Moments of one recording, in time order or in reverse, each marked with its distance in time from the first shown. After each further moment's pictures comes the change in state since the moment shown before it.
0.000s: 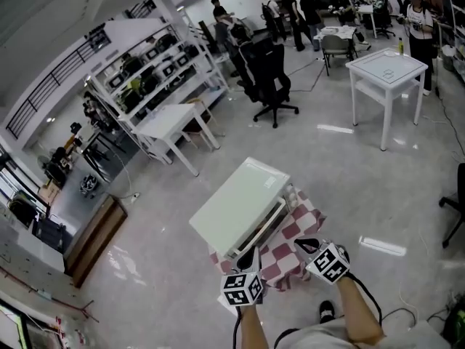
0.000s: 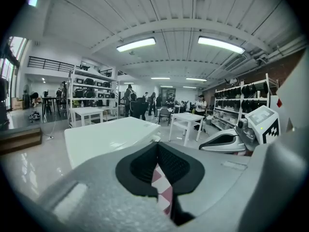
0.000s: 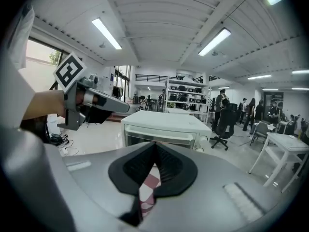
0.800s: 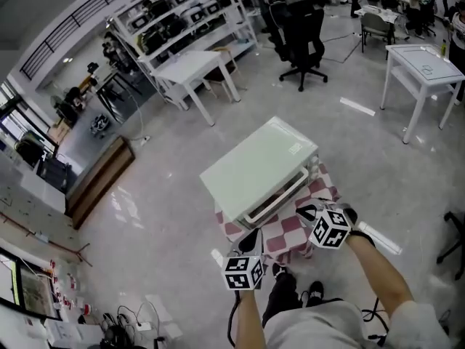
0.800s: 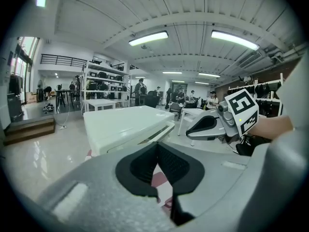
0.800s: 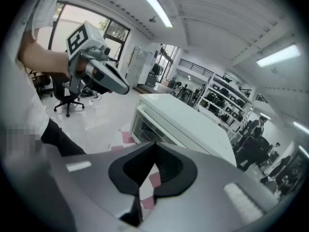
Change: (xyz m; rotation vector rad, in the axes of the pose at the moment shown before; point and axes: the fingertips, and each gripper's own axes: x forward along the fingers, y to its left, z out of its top) left arm -0.016 0.037 -0.055 -0.080 0.069 0.124; right arm 0.077 0.006 -0.017 -0.514 0.201 0.297
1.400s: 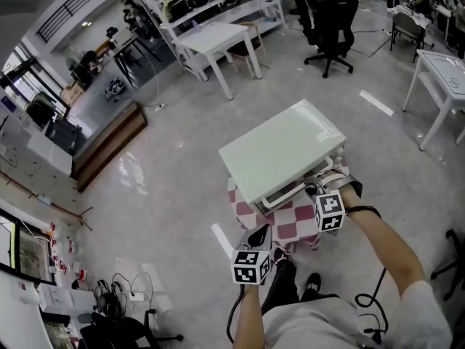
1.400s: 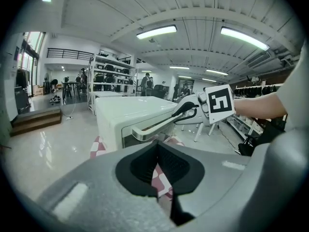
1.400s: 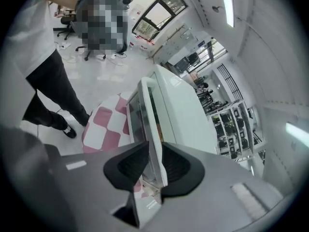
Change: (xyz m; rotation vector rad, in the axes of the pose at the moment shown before) left arm -0.012 0.027 -0.043 -0.065 0.070 0.048; right arm 0.079 -0.030 -0.006 -0.616 0.243 0.004
